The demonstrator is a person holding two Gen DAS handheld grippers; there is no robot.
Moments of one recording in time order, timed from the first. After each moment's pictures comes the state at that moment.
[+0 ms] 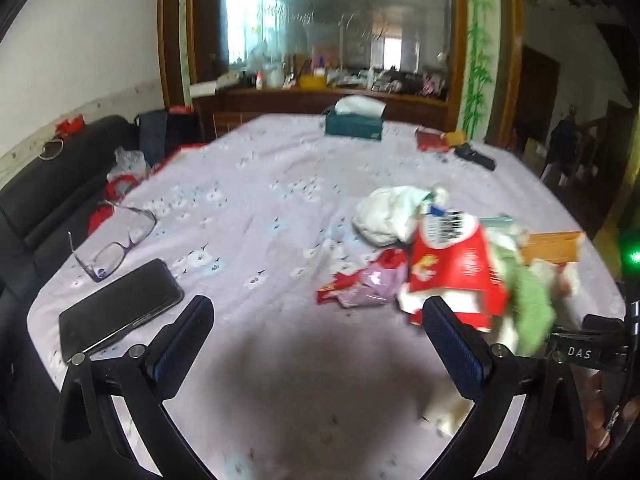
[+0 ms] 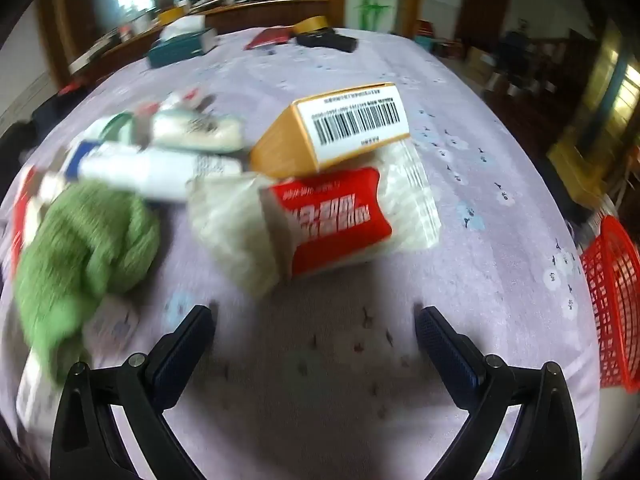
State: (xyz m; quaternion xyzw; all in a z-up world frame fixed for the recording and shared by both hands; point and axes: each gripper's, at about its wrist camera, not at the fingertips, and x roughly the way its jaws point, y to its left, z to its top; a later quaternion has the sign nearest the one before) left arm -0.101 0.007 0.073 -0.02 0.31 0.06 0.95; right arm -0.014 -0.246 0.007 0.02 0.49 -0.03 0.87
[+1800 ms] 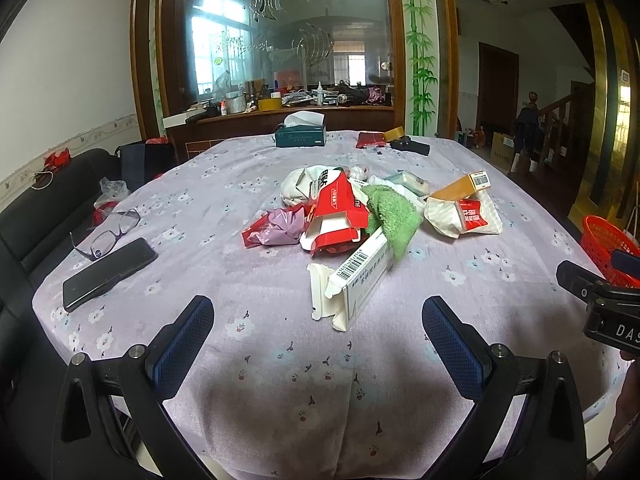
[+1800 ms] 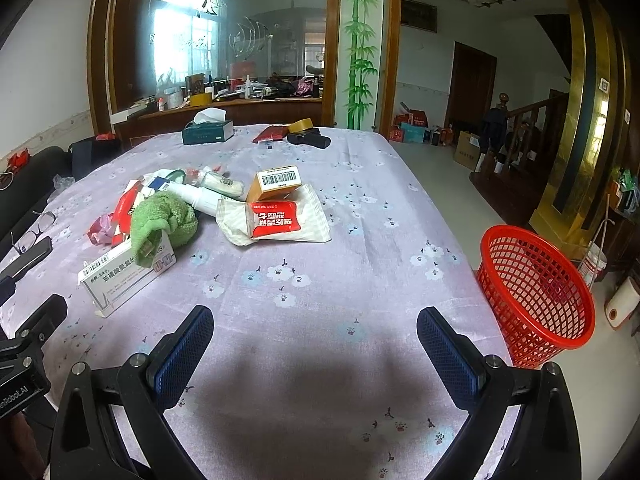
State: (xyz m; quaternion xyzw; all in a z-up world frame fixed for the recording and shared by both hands) left arm -0.199 -0.075 0.064 0.02 0.28 0.02 0.96; right arm -0.178 -0.286 0.065 0.00 0.32 -0.03 0.95
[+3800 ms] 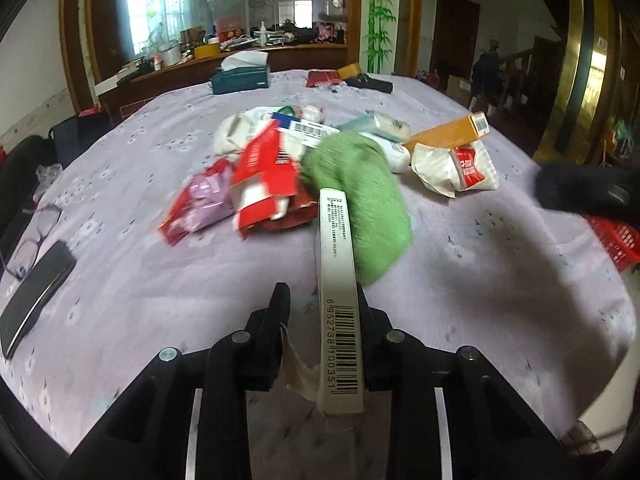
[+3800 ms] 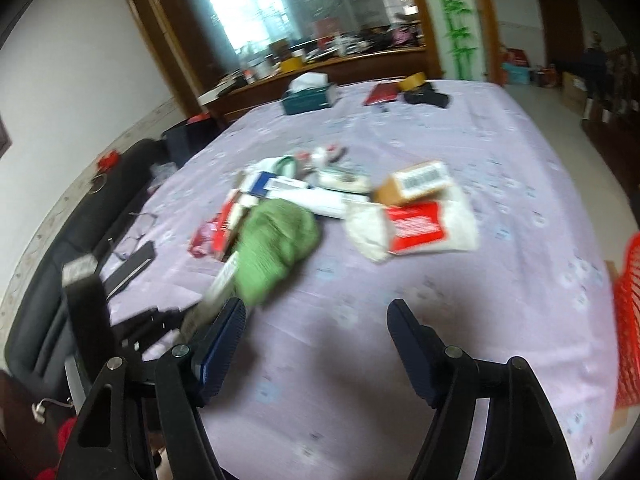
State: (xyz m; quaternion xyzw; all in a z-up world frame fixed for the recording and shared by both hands) left arm -0.119 -0.068 0.031 0.03 0.39 -0.09 0.92; right arm -0.093 -0.248 0.077 0.09 0.41 0.20 0.89
